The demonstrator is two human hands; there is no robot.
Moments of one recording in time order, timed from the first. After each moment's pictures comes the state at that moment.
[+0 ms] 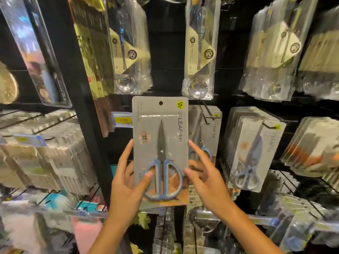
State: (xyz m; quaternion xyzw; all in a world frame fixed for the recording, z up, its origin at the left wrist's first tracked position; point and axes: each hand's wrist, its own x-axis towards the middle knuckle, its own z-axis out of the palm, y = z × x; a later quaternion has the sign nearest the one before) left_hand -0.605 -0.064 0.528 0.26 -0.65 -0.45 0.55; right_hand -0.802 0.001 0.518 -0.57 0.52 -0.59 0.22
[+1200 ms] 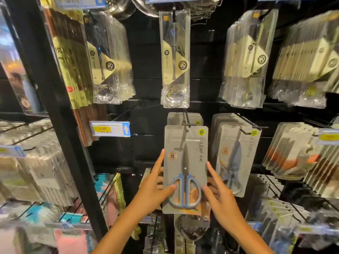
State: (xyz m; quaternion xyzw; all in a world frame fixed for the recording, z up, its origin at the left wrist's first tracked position) left_hand -0.696 -0.093 0.499 0.25 -0.79 -0.47 0.31; right_hand -0.884 0.043 0.466 -0.51 0.64 -0.54 0.18
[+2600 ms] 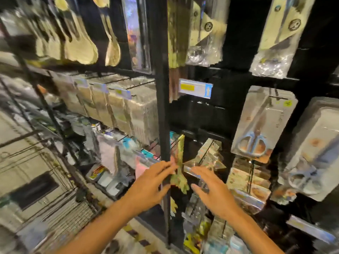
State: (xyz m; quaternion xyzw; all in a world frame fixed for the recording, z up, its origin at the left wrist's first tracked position) left_hand -0.504 -0.014 0.426 0.41 -0.88 -0.08 0.23; right_hand -0.763 0.009 0.411 -0.76 0.54 -0.29 0.19
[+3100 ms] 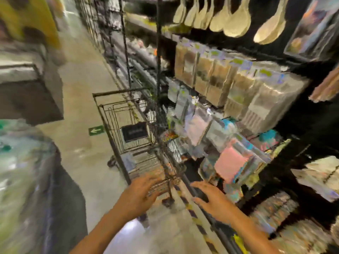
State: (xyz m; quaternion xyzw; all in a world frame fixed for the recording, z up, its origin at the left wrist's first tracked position) left_hand -0.145 0.222 0.316 0.66 -0.69 -0.09 0.27; right_hand -0.420 0.084 0.340 -0.88 0.37 -0.01 0.31
